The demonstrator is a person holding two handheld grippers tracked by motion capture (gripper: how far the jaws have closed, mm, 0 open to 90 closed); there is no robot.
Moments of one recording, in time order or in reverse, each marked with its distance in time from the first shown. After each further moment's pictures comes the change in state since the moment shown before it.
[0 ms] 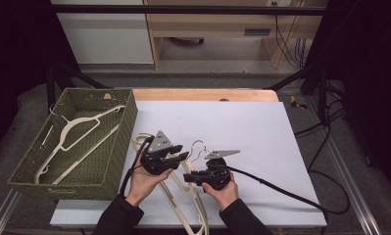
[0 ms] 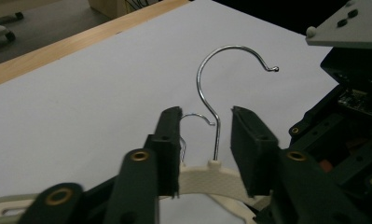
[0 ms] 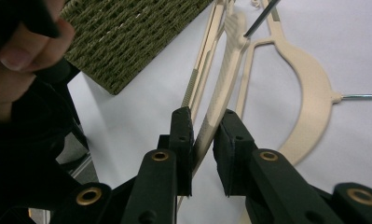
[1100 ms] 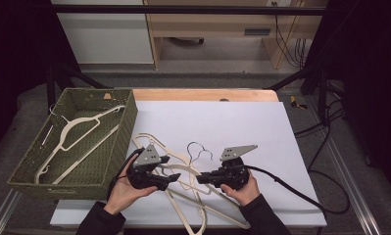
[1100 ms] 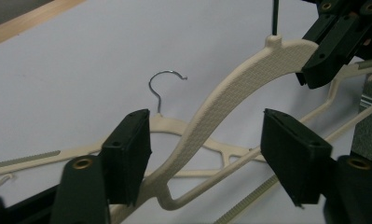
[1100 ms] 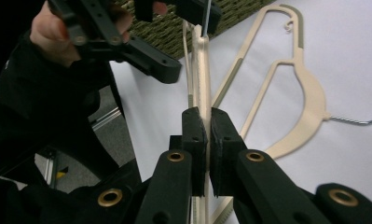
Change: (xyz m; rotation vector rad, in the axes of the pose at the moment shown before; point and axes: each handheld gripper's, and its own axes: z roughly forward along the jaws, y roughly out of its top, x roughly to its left) left arm -0.006 -0.027 -0.018 0.116 -0.137 0.113; right arm 0.011 0.015 -0.059 0.046 0.107 -0.220
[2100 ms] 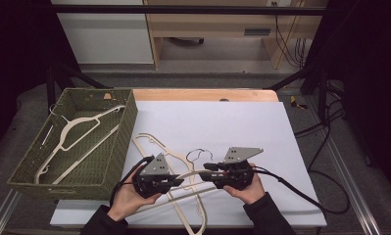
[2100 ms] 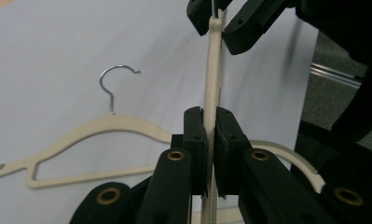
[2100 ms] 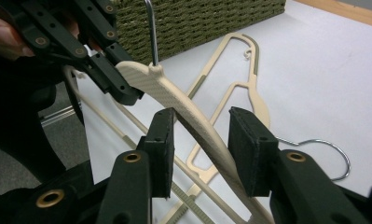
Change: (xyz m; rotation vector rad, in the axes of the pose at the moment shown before) left arm -0.026 0.007 -0.003 0.040 -0.117 0.063; right arm 0.003 0.001 -0.011 -0.054 -0.158 -0.168
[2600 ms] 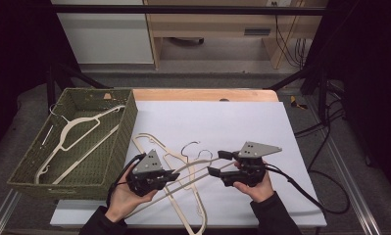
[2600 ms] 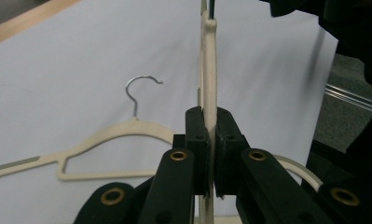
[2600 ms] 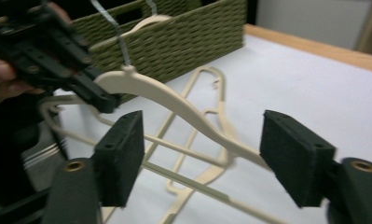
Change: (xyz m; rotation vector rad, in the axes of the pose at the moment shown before) left arm 0.005 0.000 -0.019 -0.066 0.110 -0.060; right arm -0.010 0.002 -0.031 -0.150 -0.111 0.066
